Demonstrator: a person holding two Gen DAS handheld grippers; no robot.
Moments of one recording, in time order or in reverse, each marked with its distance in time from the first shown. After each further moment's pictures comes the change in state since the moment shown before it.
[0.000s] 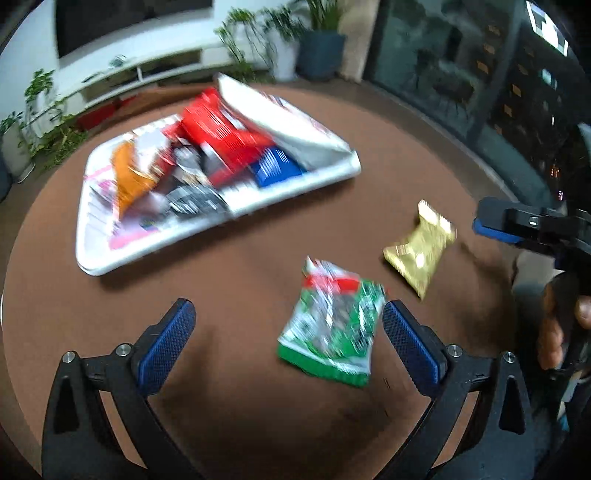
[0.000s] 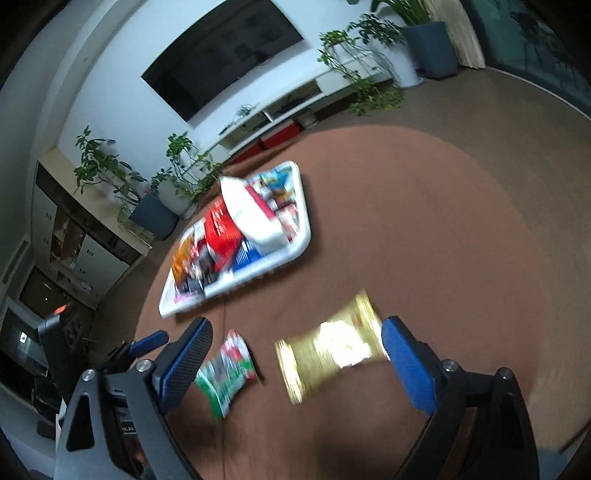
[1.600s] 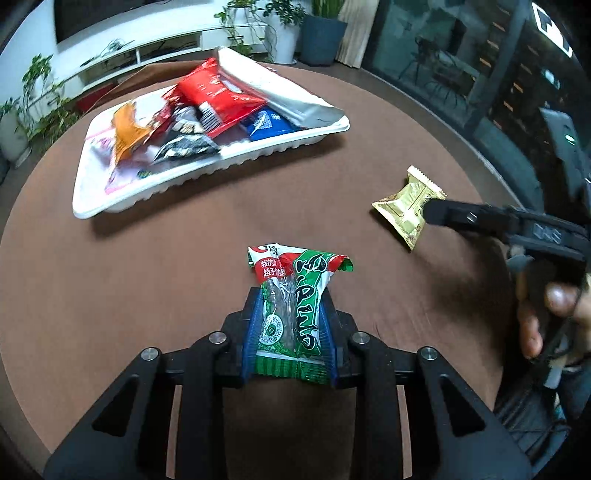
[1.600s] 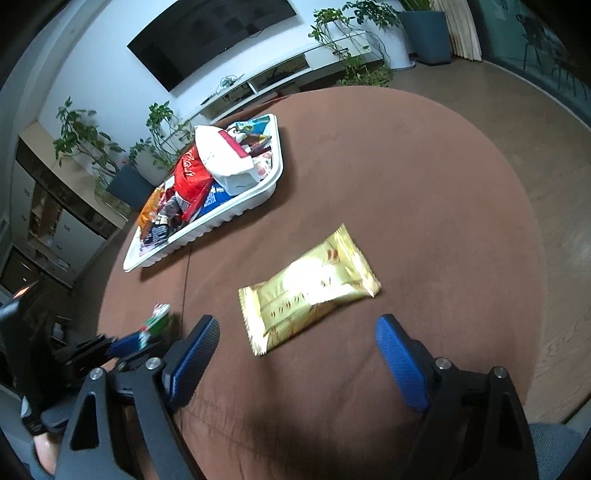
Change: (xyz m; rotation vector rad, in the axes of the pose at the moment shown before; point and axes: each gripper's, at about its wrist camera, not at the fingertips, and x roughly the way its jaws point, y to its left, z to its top) left arm 0.015 -0.001 -0.022 -0.062 0.022 -0.040; right arm 0.027 0.001 -0.018 -0.051 0.104 -0.112
